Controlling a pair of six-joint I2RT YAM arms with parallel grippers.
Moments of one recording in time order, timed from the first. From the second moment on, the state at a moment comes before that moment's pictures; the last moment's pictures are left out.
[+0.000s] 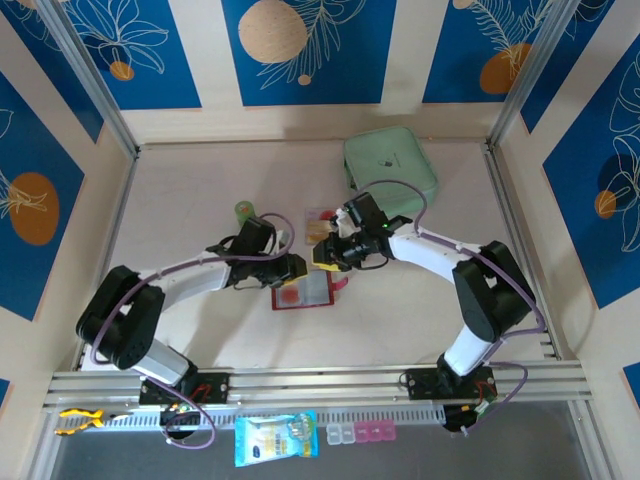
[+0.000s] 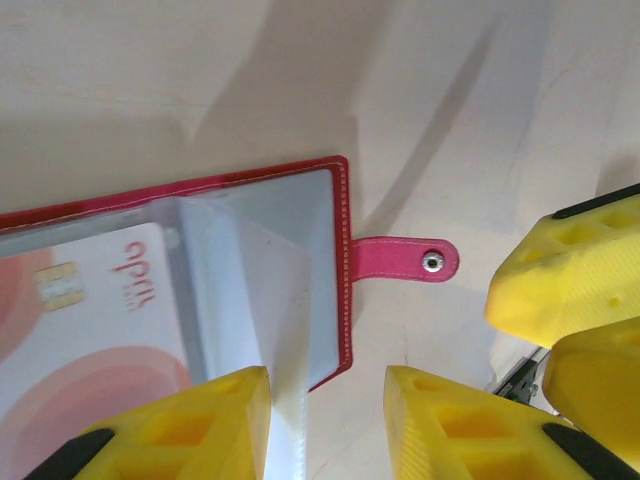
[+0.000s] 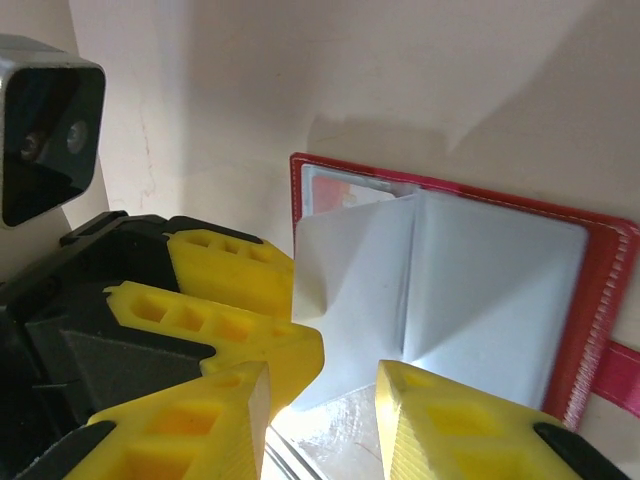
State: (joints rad) left arm -0.60 1.53 0.79 -0.17 0.51 -0.86; right arm 0.57 1.64 1.03 -0.39 -0.64 0.72
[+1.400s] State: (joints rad) left arm -0.53 1.46 0.73 -0.12 0.50 -0.87; right arm 0.64 1.64 1.00 -0.45 -0.57 0.75
